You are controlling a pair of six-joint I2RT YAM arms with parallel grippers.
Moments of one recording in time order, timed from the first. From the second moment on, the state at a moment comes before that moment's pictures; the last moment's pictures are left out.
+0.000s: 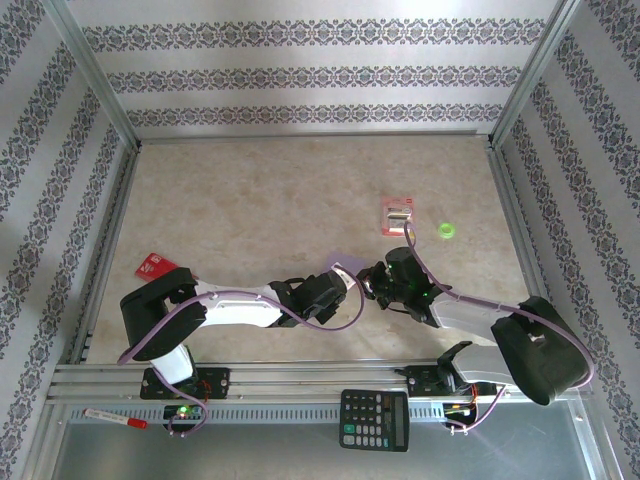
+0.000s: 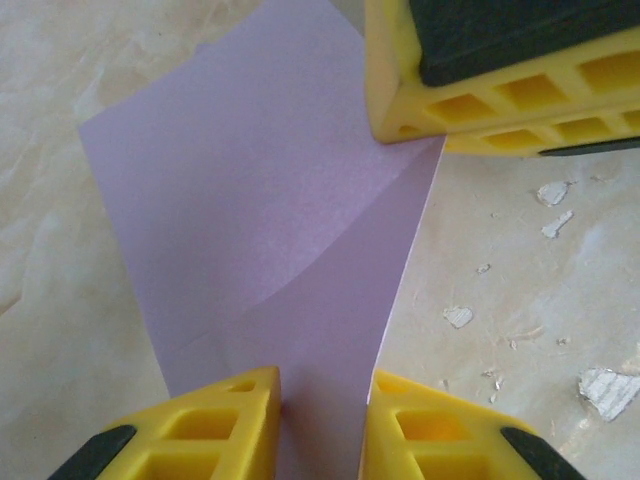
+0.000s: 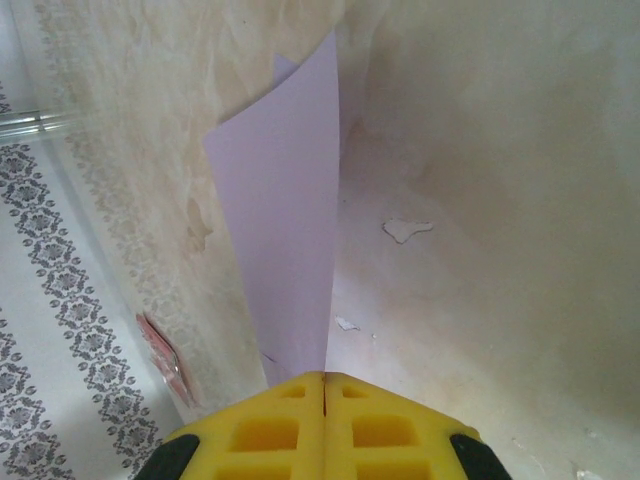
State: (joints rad) left arm -1.08 1.68 0.84 -0.09 -0.30 -0.13; right arm 0.55 1.27 0.33 0.23 -0.30 1.44
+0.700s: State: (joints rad) left arm -1.08 1.72 0.86 -0.10 -0.26 -0.17; right arm 0.53 1.30 0.33 0.26 -0.32 1.43
